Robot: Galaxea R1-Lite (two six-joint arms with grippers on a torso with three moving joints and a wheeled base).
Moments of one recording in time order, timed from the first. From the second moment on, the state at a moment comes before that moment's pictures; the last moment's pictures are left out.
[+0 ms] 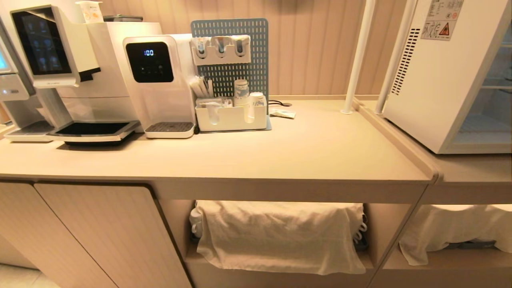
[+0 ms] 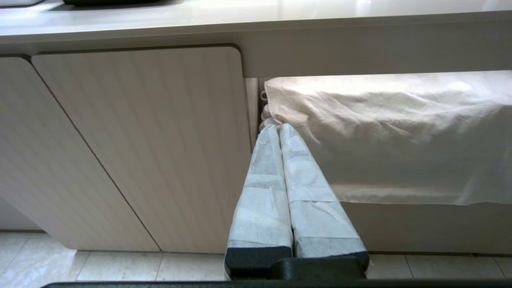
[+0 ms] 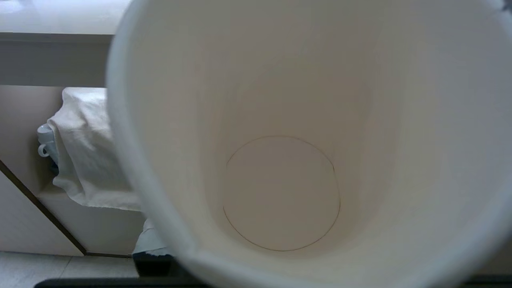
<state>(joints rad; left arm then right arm) 0.00 0.00 0.00 0.01 -0.01 0.05 0.00 0.00 0.00 0.00 0.02 -0.05</state>
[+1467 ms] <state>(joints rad) 0.01 0.00 0.00 0.00 0.00 0.00 0.00 0.00 0.00 0.00 0.02 -0.05</state>
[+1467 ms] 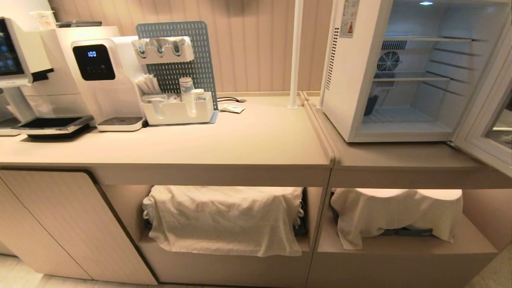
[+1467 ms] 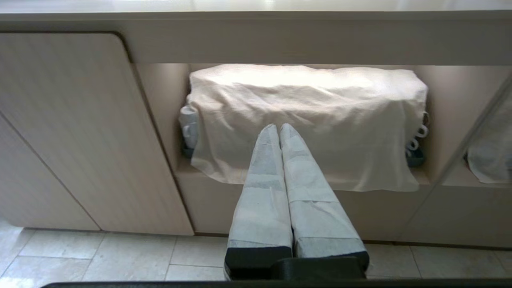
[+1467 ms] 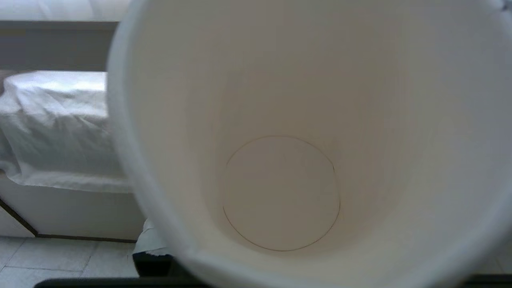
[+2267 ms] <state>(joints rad) 0.01 0.00 0.00 0.00 0.00 0.00 0.00 0.00 0.00 0.00 0.02 -0.05</state>
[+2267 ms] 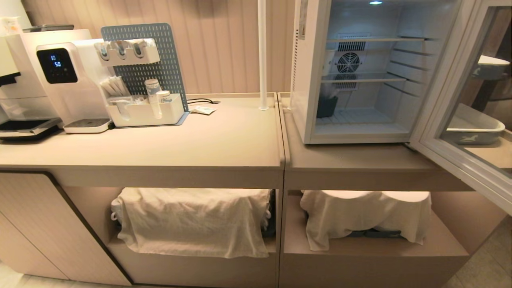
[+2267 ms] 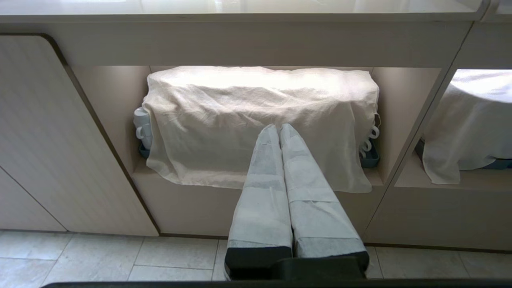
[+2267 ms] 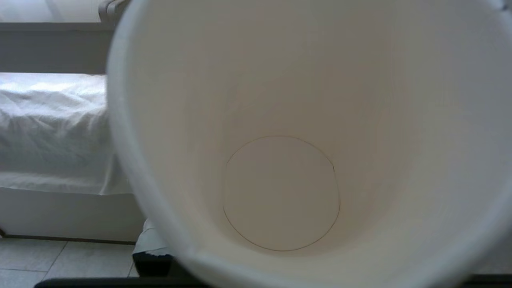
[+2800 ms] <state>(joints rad) 0.00 0.00 0.00 0.00 0.00 0.00 0.00 0.00 0.00 0.00 0.02 -0.05</state>
